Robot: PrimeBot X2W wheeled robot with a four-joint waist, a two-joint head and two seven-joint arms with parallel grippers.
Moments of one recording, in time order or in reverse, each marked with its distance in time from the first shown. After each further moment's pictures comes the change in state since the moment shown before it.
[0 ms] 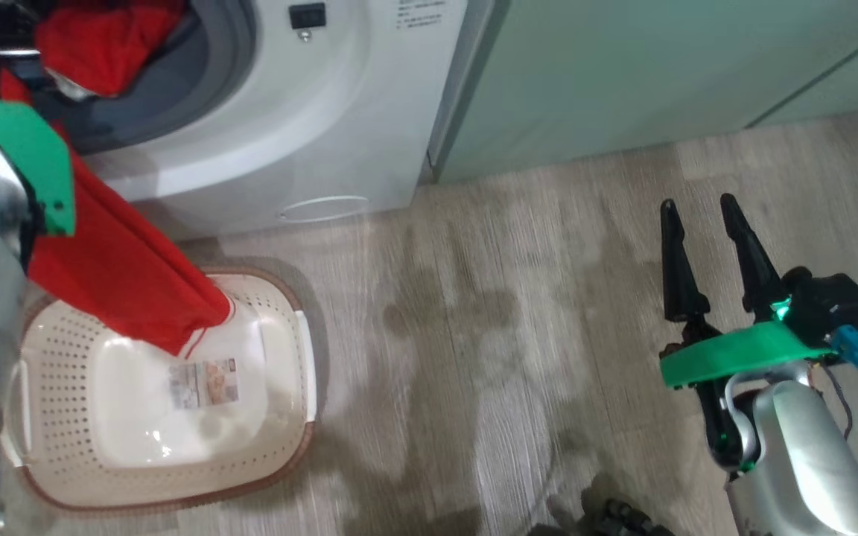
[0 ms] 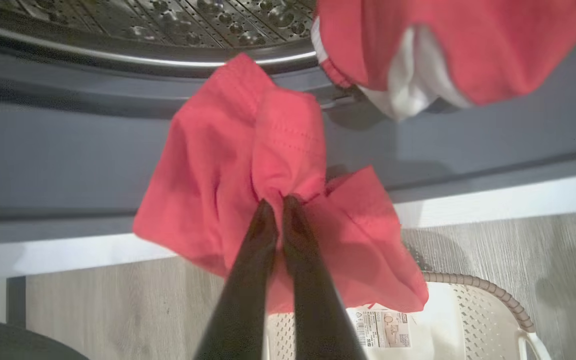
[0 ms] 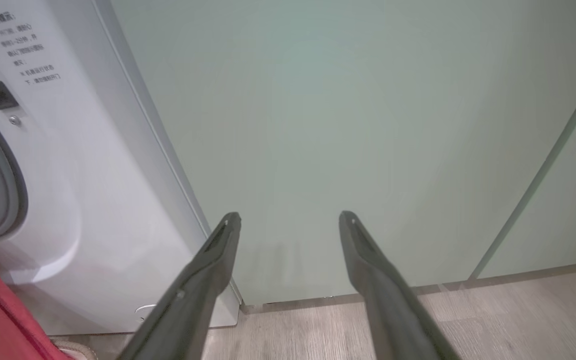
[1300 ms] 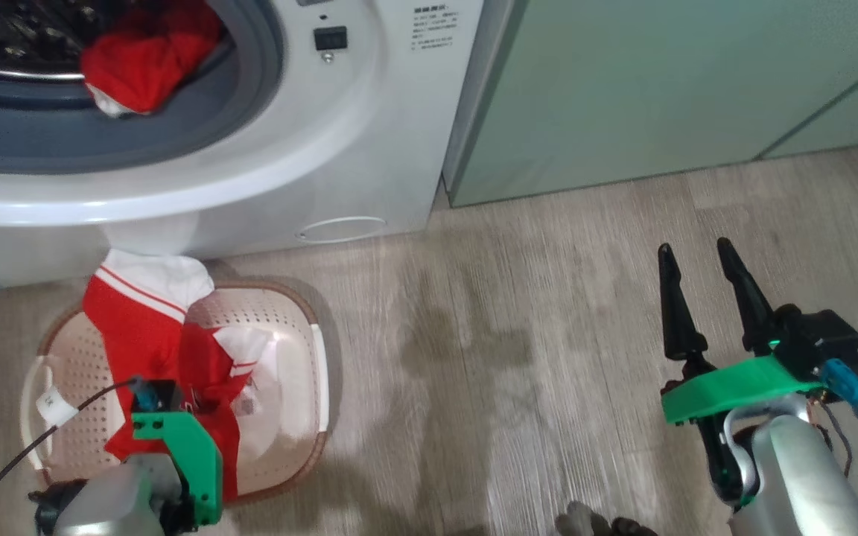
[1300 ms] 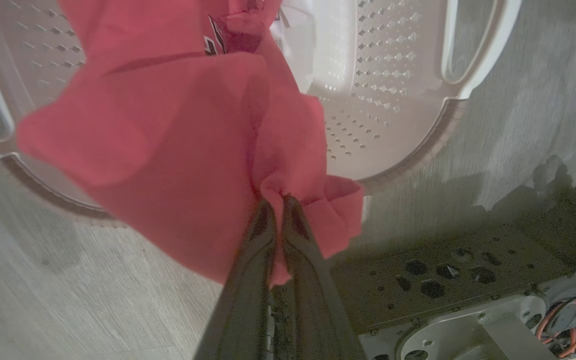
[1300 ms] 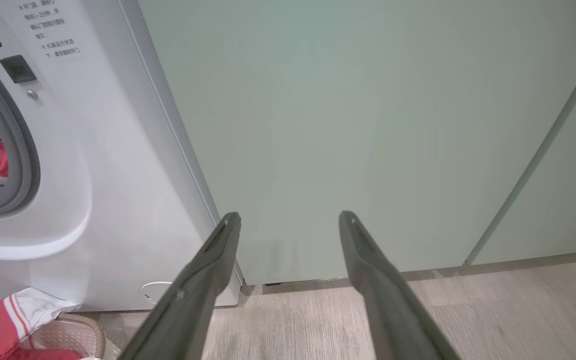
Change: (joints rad) left arm 0.560 -0.160 -0.029 0.032 -0.210 -0.147 0.055; right arm 0.080 0.000 -0.009 0.016 -0.043 0.000 0.000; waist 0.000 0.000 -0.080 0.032
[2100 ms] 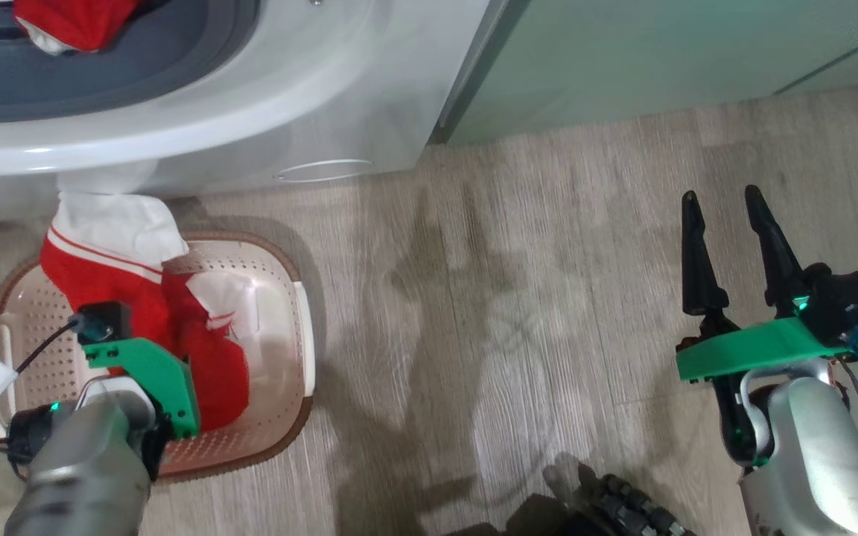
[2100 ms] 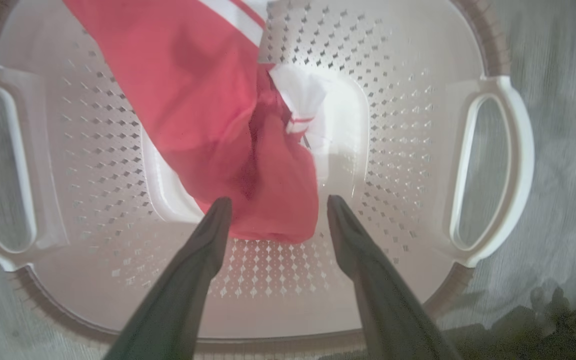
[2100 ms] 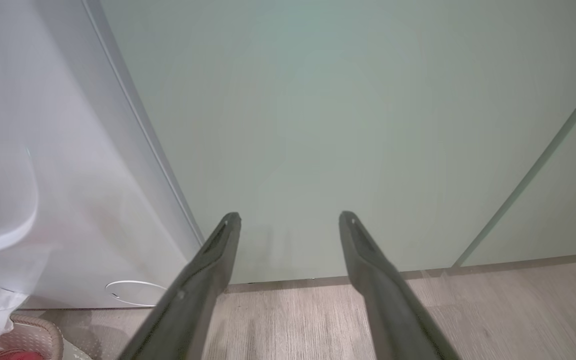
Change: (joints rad) left arm -0.126 0.015 0.040 0.013 -0.071 0.073 -0.248; right arm -0.074 0.000 -0.040 -0.042 -0.019 0.000 0.000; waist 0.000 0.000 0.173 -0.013
